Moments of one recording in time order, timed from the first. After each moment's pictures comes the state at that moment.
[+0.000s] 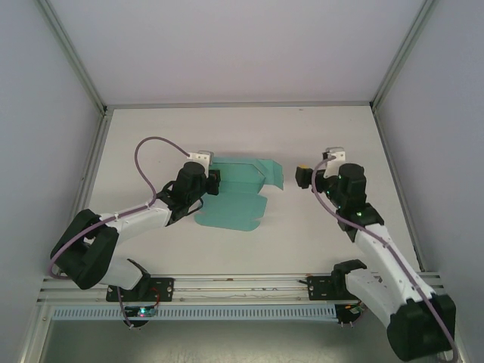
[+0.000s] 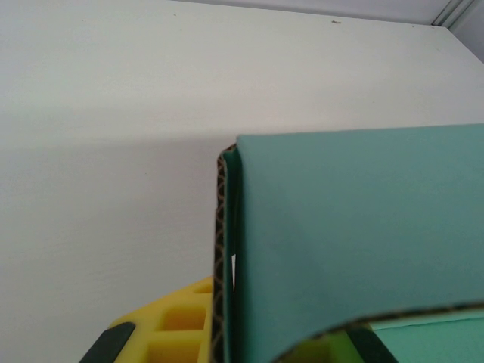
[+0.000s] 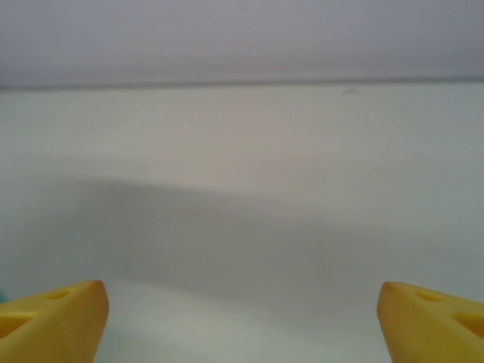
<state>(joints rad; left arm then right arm) -0.57 1.42 0.67 0.25 -0.06 -0.38 0.19 0.90 0.56 -0.06 -0.17 0.16</state>
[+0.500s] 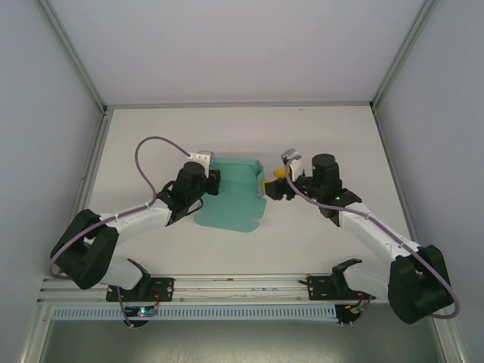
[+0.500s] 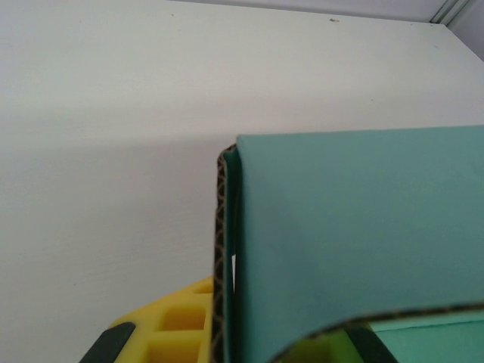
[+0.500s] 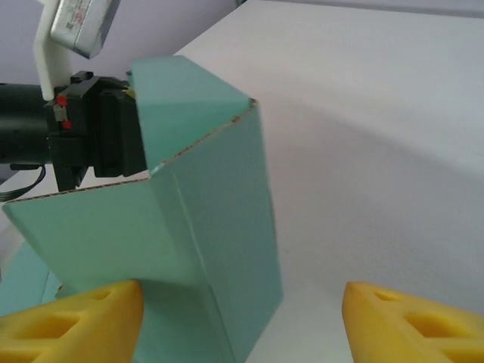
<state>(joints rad) -0.57 1.42 0.67 0.25 -0.05 -0.37 0.36 1.16 0.64 0.04 -0.62 0.09</state>
